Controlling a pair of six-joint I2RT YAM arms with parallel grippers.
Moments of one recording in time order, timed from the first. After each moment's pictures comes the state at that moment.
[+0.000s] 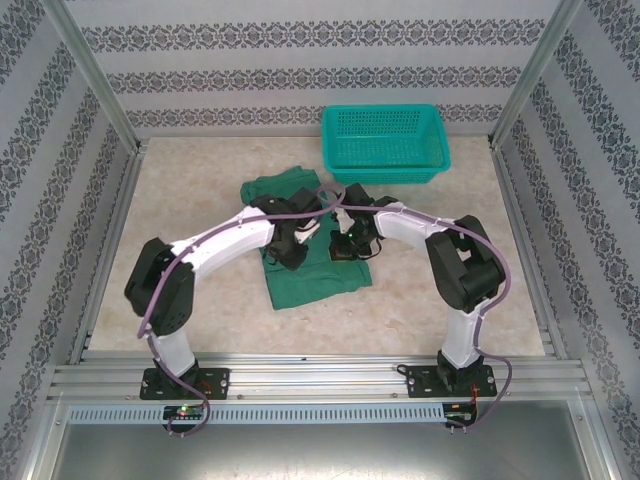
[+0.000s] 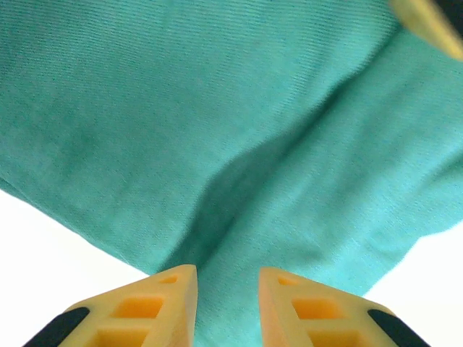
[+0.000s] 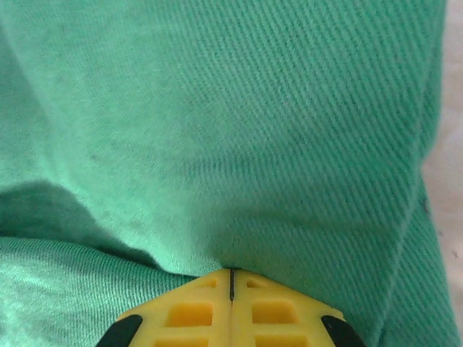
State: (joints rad) left arm -0.69 1.75 1.40 -1.03 -0.05 -0.08; right arm 0.51 1.92 1.25 -0.65 -0.41 0.39
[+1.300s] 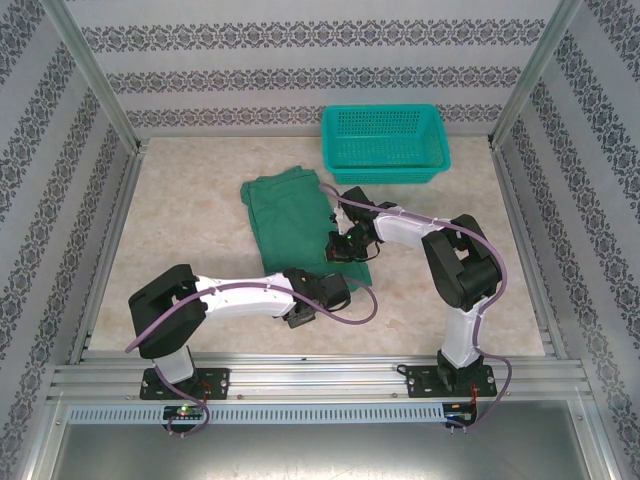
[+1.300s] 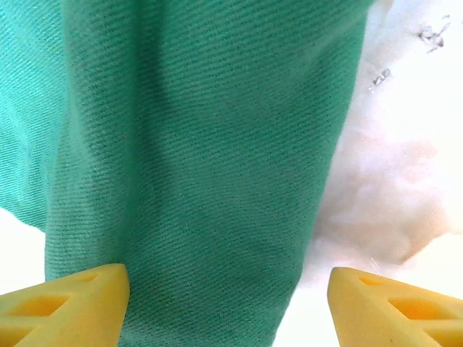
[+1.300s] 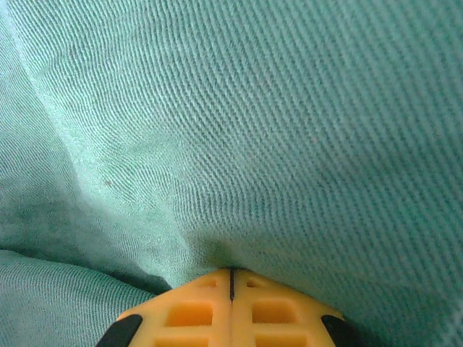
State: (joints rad) left arm -1.09 1.73 1.08 -0.85 -0.49 0.04; right arm 0.51 1.92 1.20 -0.52 -0.47 0.45
